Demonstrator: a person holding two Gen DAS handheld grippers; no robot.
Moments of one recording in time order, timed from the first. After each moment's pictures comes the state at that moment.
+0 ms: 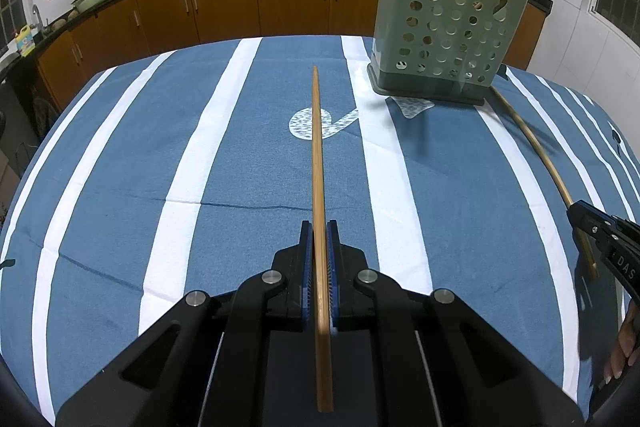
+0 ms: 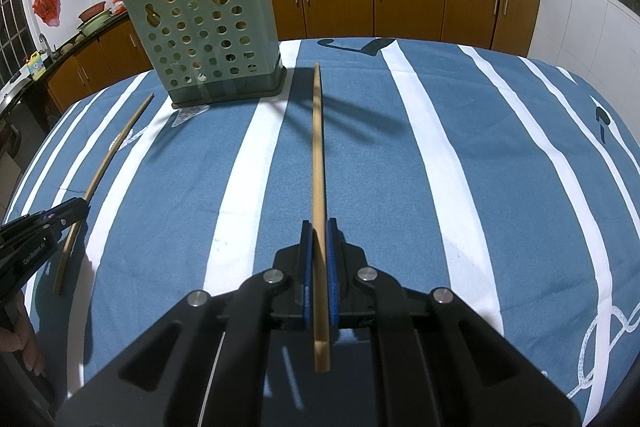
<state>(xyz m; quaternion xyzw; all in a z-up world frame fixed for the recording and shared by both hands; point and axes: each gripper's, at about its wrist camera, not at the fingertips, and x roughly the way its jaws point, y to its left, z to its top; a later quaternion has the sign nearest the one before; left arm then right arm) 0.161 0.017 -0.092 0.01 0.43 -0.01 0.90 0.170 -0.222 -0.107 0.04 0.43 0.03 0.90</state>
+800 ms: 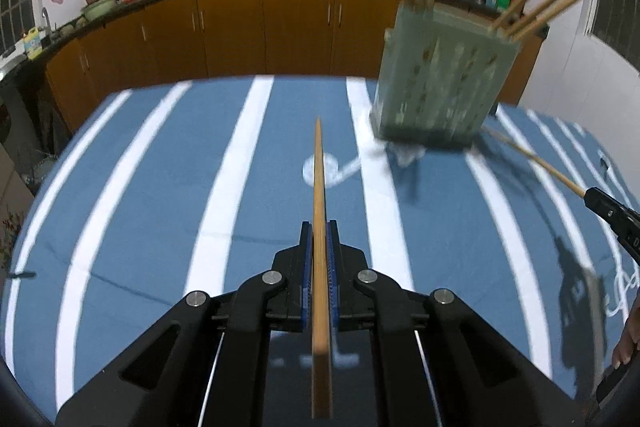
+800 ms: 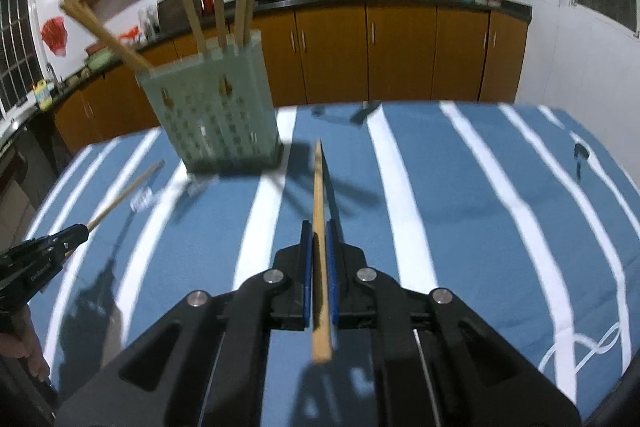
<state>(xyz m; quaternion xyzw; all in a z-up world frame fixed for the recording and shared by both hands) 0.149 0.031 -0.045 -0.01 0.38 -0.01 0.92 0.156 -0.235 -0.045 0.05 0.34 0.02 0.94</state>
